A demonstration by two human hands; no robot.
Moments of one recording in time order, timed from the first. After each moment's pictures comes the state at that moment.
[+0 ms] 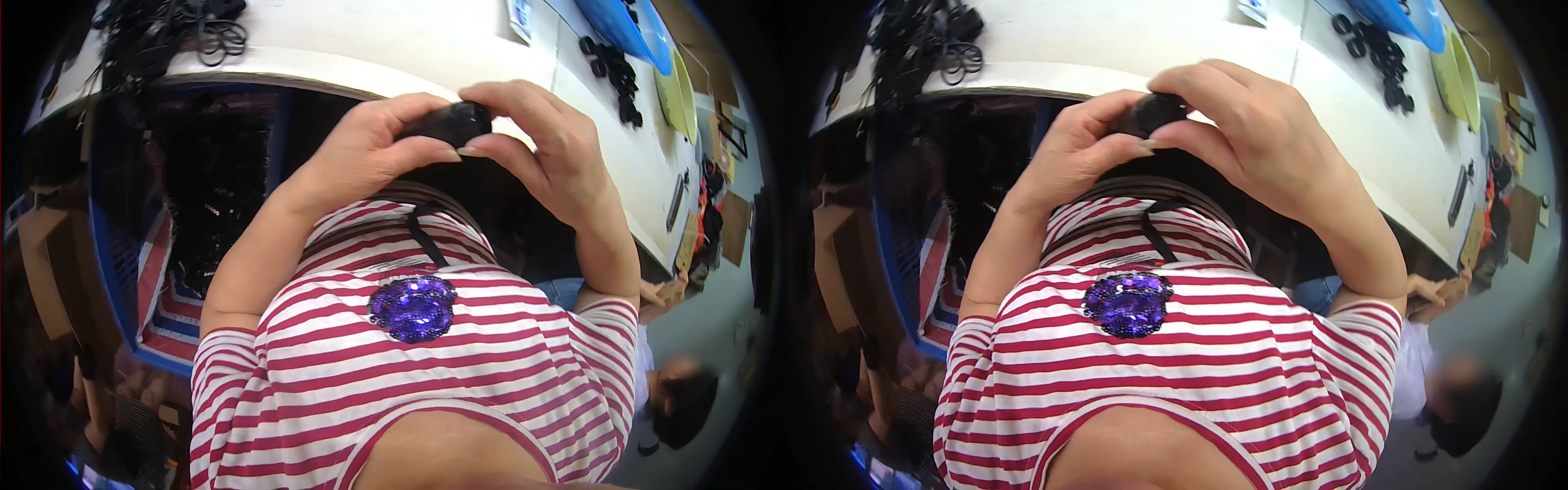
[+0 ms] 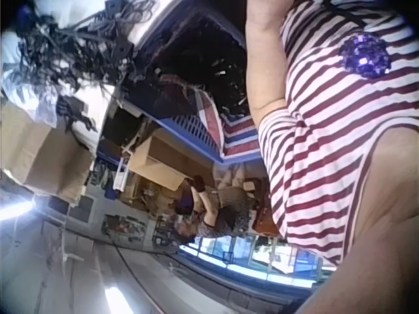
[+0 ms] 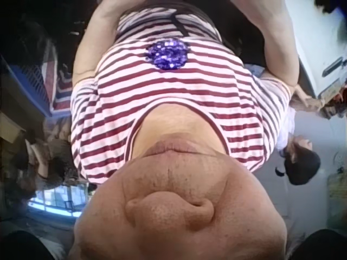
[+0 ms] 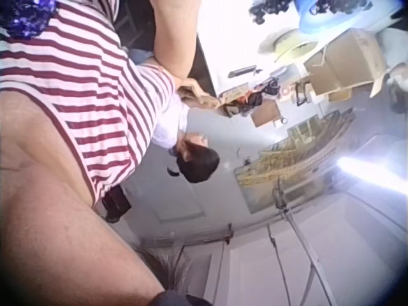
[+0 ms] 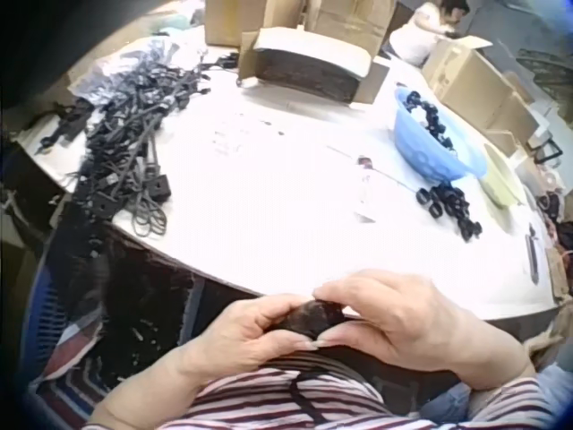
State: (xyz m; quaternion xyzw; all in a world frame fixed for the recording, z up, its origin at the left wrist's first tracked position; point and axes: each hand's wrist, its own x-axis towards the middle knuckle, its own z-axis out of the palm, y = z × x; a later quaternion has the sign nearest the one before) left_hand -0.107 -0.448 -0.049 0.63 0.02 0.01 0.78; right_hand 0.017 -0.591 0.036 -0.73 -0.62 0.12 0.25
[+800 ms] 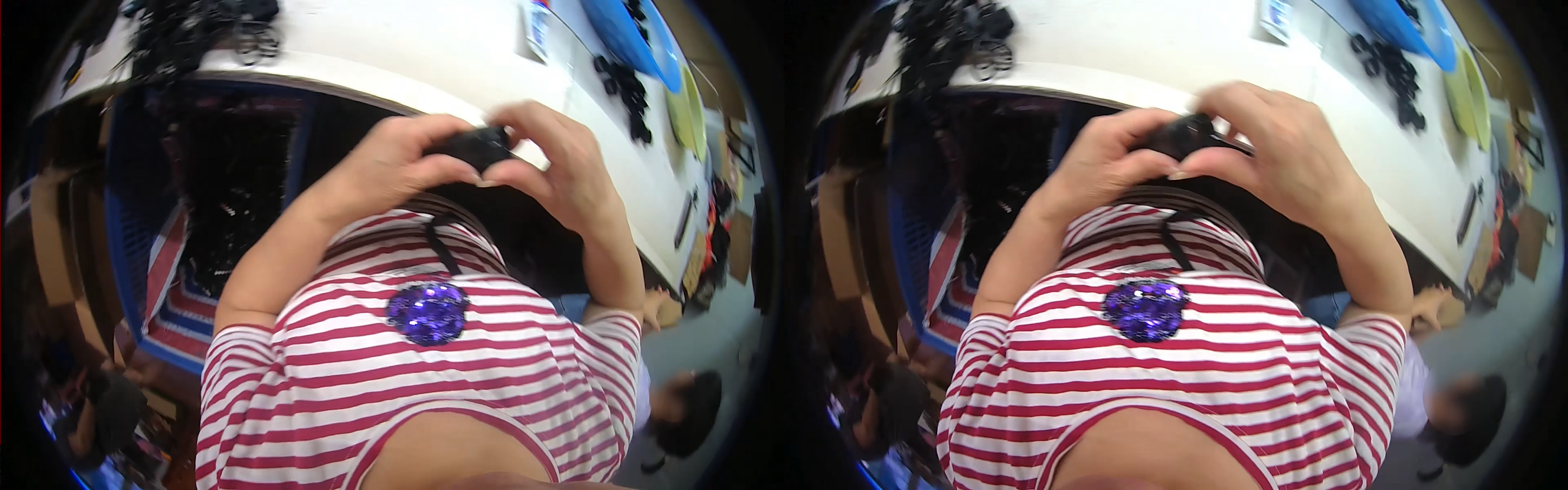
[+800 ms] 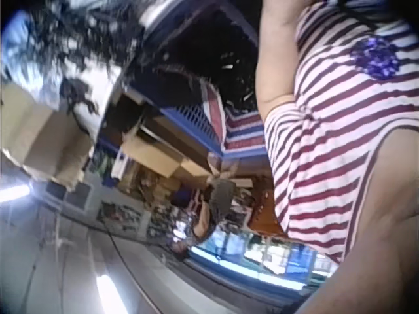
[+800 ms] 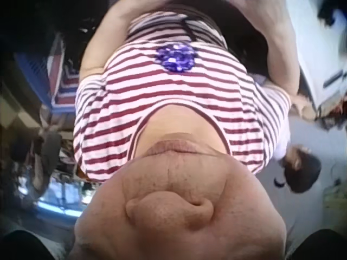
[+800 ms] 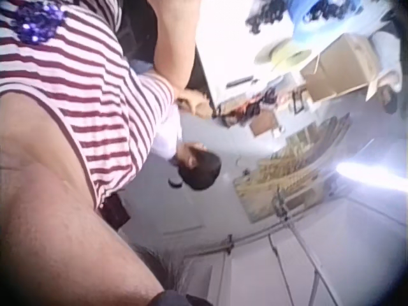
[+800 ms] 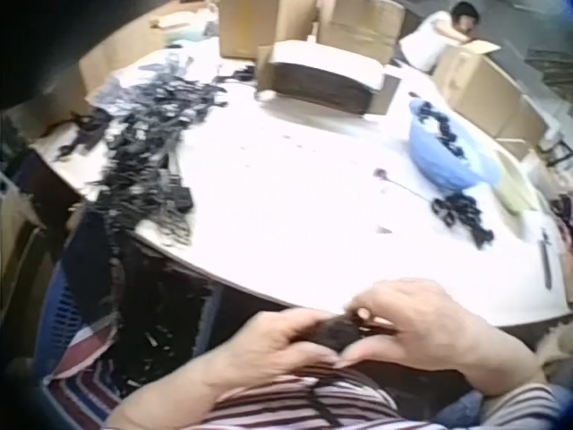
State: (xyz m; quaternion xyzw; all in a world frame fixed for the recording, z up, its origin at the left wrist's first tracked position) left_hand -0.110 -0.452 -0.045 0.66 0.03 0.03 0.75; right_hand 0.019 -0.595 0.029 -0.73 -0.63 0.11 0.24
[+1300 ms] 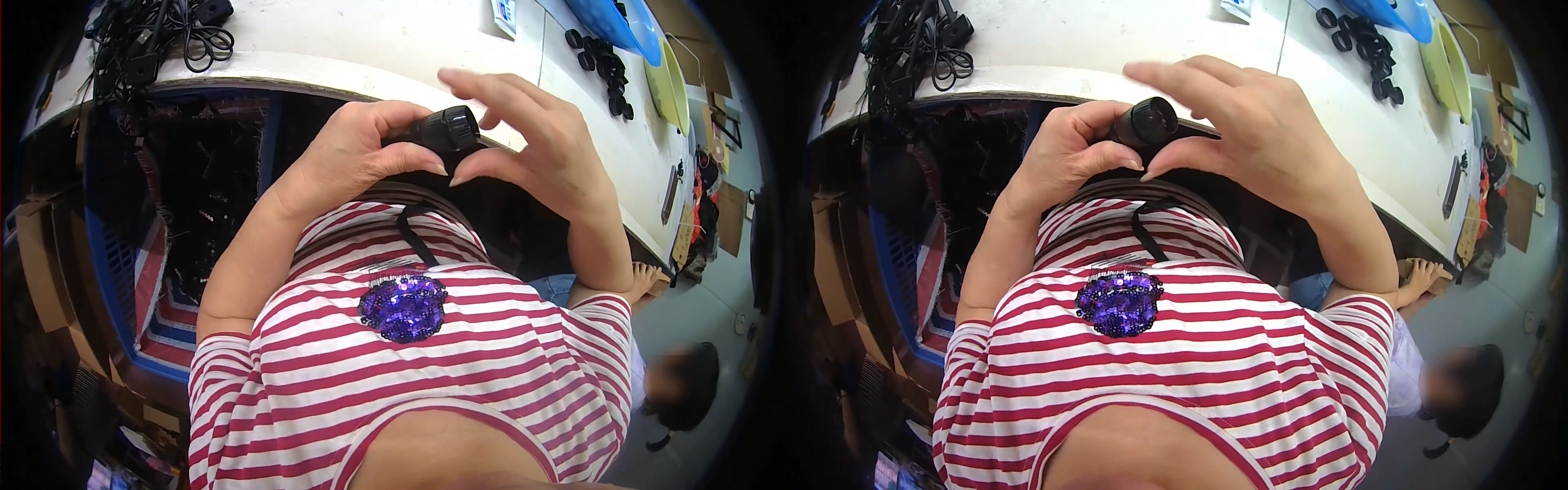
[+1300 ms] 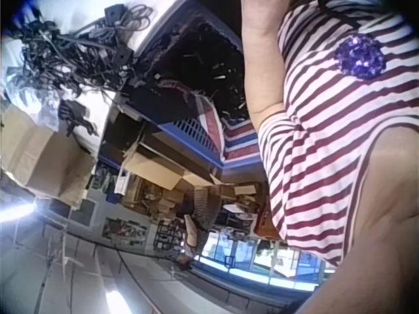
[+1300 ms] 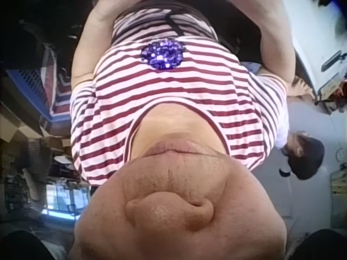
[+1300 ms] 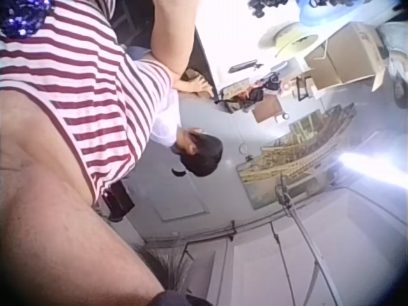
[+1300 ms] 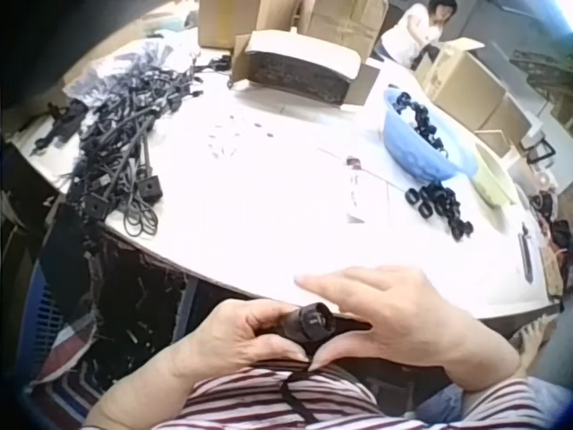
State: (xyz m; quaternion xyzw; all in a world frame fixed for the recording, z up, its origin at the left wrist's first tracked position) left_hand -0.105 -0.453 -0.049 0.67 0.04 0.00 0.74; right_hand 0.022 -0.598 0.031 -0.74 -0.62 0.09 0.24
